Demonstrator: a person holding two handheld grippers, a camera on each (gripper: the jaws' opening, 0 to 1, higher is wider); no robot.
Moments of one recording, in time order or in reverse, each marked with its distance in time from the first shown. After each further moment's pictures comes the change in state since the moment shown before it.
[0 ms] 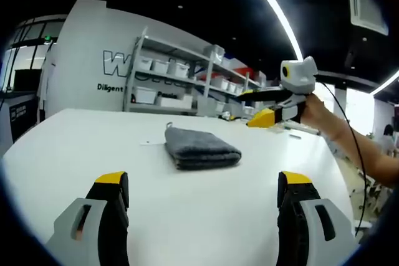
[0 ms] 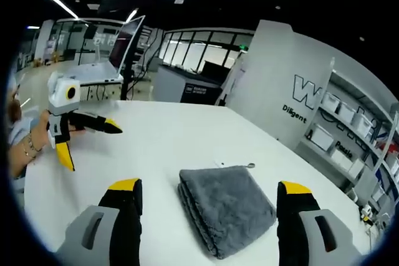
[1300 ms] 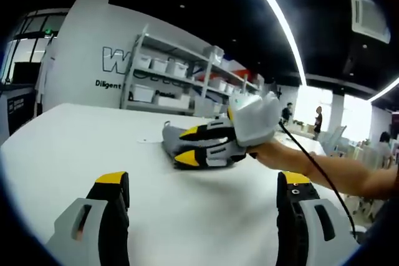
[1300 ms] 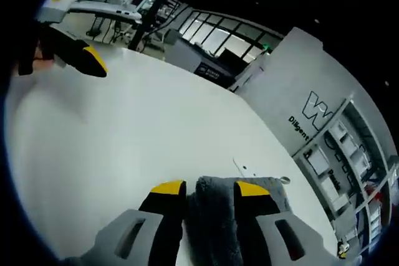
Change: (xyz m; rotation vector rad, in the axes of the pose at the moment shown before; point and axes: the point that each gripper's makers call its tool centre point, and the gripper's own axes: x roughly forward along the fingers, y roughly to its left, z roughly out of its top) left arm 0.002 0.003 0.001 -0.046 -0.010 -0.026; right arm 0.125 0.049 -0.040 -0.292 0.095 -0.037
